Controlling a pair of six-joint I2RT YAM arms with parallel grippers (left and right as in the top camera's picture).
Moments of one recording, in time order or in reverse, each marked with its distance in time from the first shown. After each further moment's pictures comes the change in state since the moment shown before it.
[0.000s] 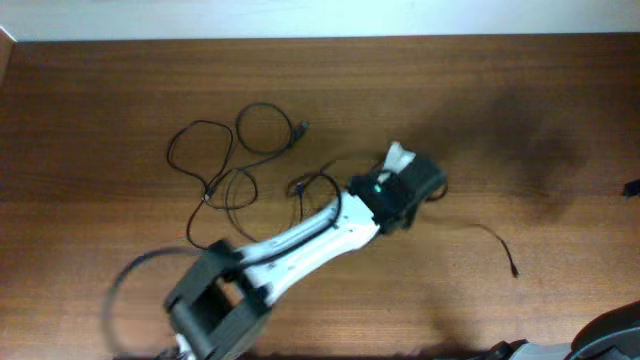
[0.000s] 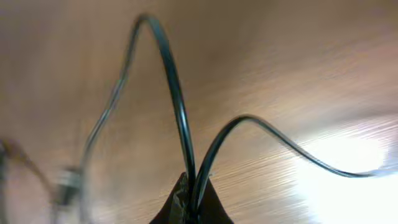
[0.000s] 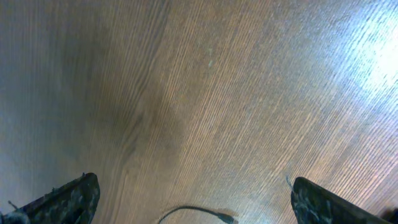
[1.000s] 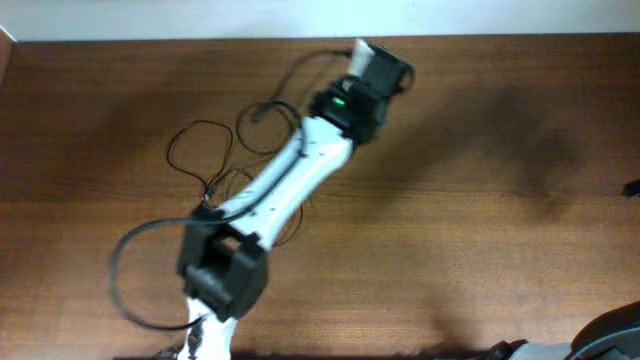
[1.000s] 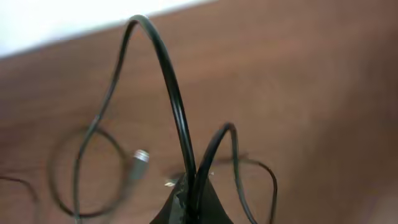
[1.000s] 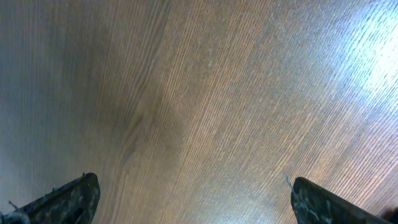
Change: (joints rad) left arm 0.245 0.210 0.426 -0.064 -0.169 0.248; right arm 0.000 0.000 0.000 0.000 0.000 0.000
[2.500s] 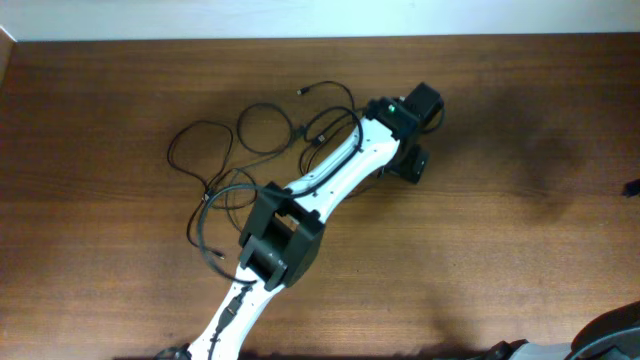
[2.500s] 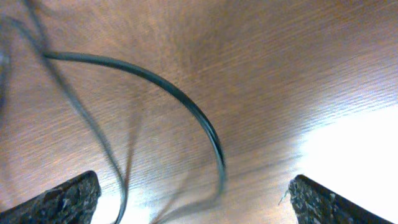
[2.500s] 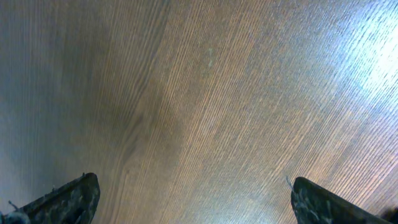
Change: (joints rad) left arm -0.066 0.346 0.335 -0.386 0.339 -0.046; right arm 0.000 0.000 0.000 0.000 0.000 0.001
